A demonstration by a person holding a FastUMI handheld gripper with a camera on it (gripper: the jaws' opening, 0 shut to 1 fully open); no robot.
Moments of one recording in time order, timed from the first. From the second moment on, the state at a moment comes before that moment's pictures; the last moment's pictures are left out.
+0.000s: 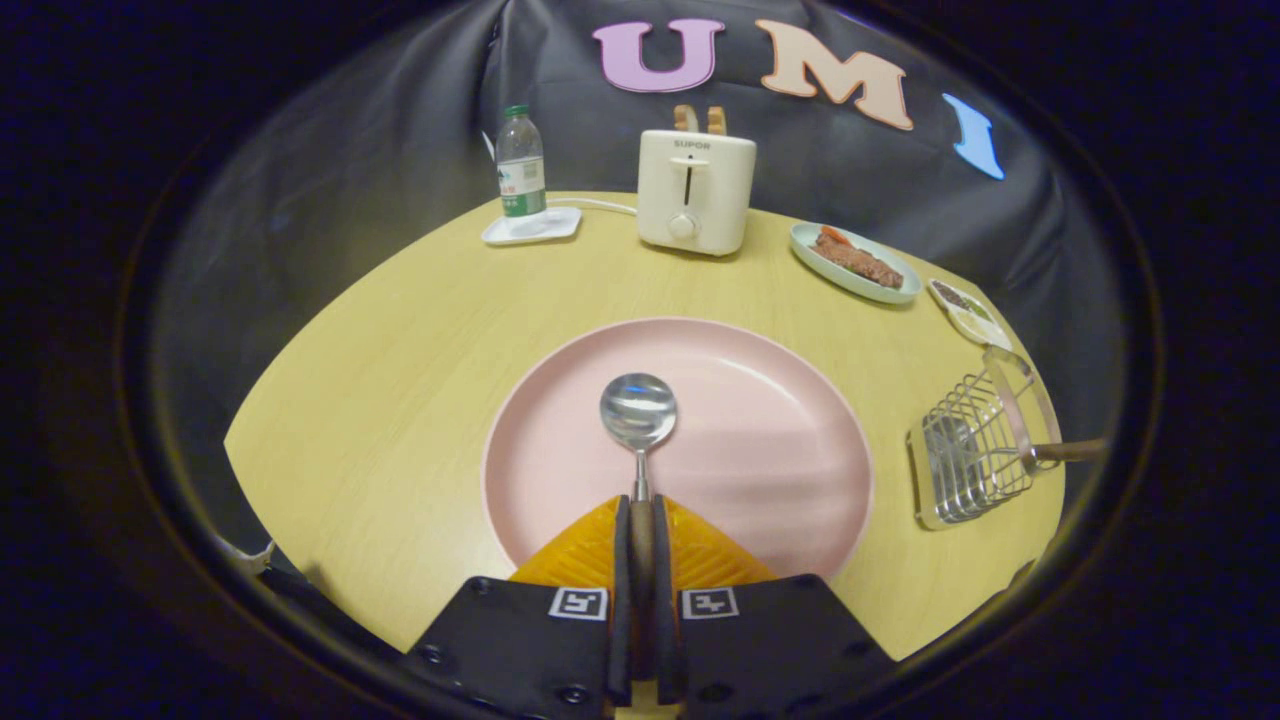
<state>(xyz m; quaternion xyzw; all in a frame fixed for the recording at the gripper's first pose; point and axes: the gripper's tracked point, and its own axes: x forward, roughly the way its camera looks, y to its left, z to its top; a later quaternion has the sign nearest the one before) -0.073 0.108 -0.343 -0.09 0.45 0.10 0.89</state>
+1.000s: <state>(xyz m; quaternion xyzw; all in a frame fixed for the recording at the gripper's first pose) -0.040 -0.006 -0.267 -0.14 0.49 0.13 0.85</state>
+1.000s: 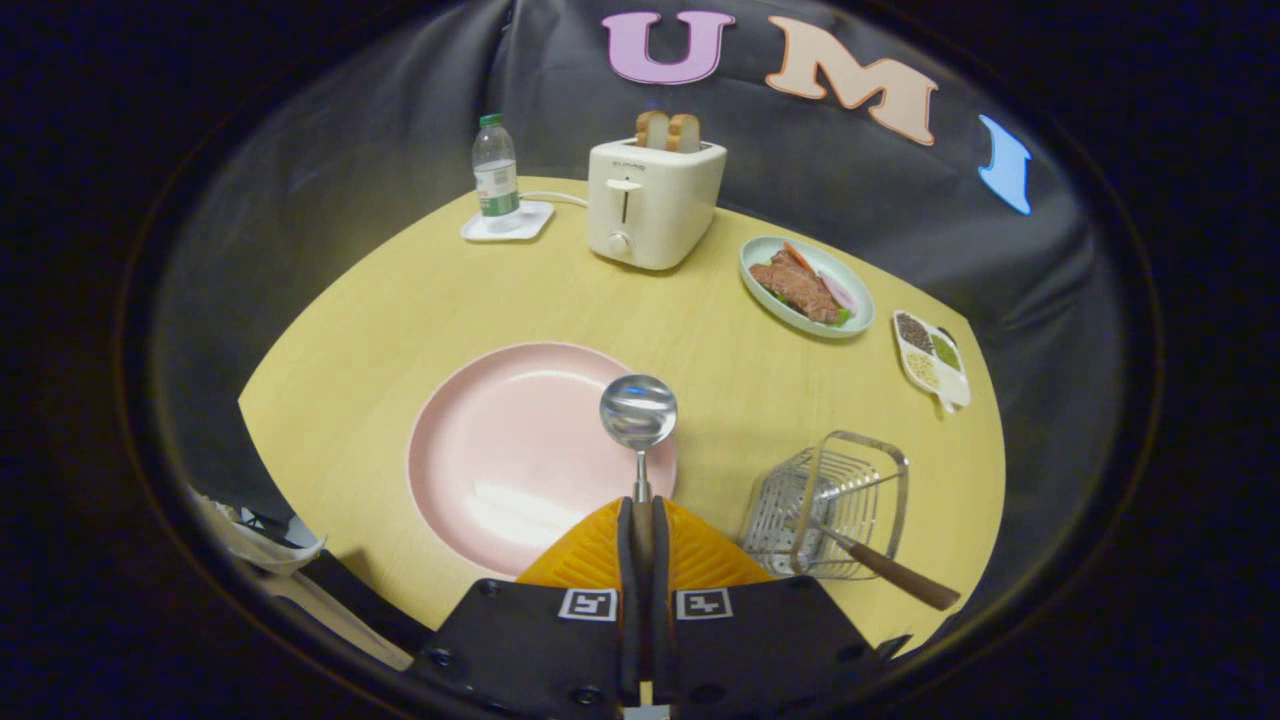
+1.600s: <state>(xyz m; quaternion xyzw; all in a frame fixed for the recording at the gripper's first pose) -0.035 -0.084 -0.236 -0.18 0.53 0.14 0.82</state>
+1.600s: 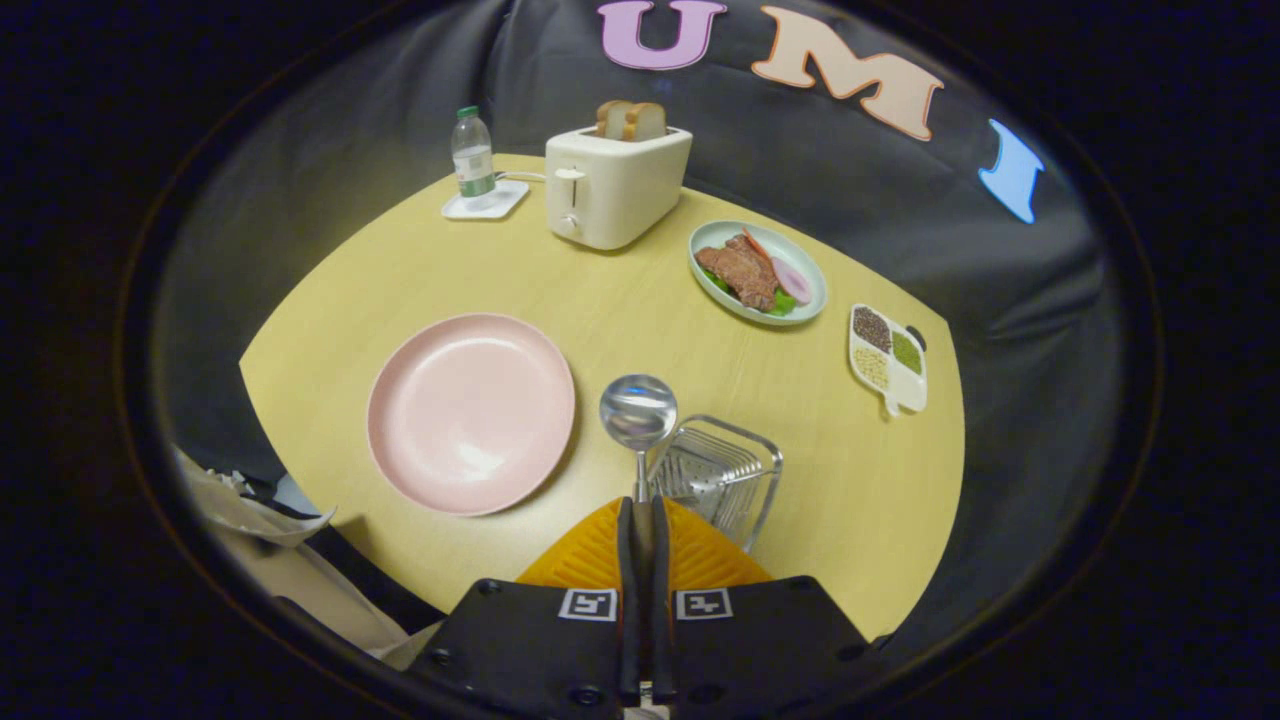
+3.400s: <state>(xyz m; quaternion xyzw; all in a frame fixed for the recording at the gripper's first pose) -0.018 -0.043 -0.177 -0.03 0.47 0.14 0.87</state>
